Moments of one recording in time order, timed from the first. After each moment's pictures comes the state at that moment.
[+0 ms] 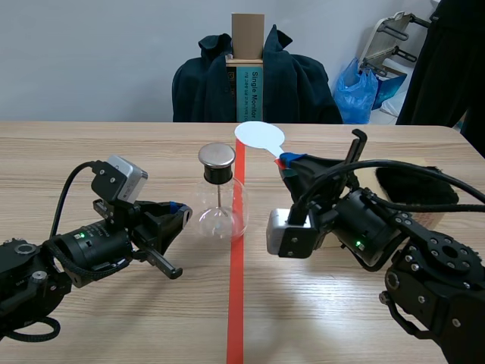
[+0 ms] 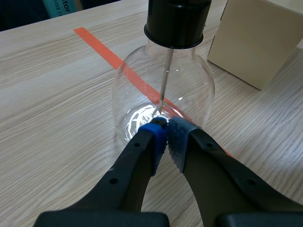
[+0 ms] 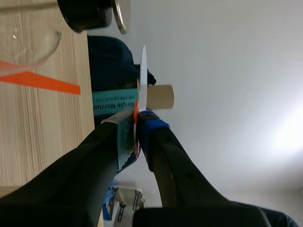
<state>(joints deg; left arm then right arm) -3.4 -27.5 33.4 67.1 -20.0 -20.0 -20.2 -1.1 18.2 -20.6 70.6 -65.1 -25.5 29.4</state>
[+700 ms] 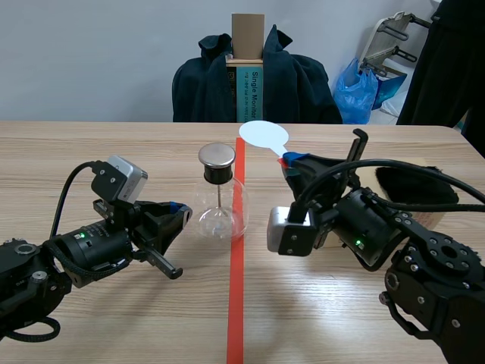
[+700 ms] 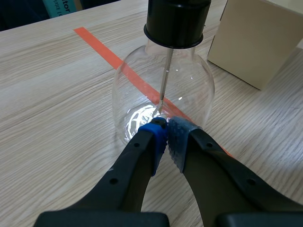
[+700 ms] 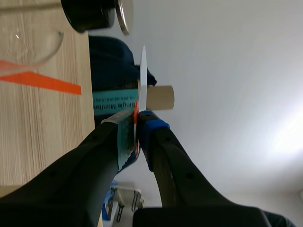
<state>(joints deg) -3.4 -27.5 33.4 67.1 -20.0 -20.0 -20.2 -1.1 18.2 -20.6 70.6 -65.8 -25.6 30.8</state>
